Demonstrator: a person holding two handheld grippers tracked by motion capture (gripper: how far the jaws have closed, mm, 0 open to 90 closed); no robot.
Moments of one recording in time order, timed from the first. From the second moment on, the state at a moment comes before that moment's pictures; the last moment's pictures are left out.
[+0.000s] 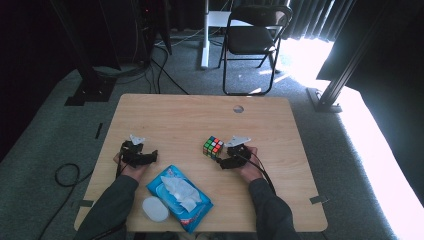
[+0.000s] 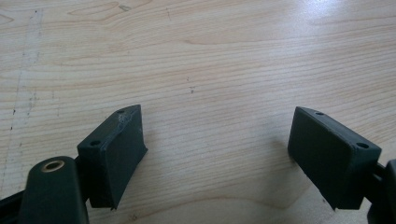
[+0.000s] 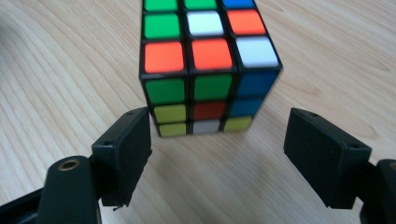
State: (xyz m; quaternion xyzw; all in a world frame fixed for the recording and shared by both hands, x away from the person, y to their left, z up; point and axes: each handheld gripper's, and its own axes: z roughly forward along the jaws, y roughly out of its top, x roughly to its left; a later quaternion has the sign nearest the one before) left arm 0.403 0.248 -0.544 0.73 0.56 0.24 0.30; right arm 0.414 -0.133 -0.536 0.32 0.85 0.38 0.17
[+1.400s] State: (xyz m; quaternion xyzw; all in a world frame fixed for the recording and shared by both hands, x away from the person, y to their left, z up) left arm 0.383 0.243 -0.518 0.76 0.51 0.22 0.34; right arm 0.396 -0.203 -0.549 0.40 0.83 0.36 0.17
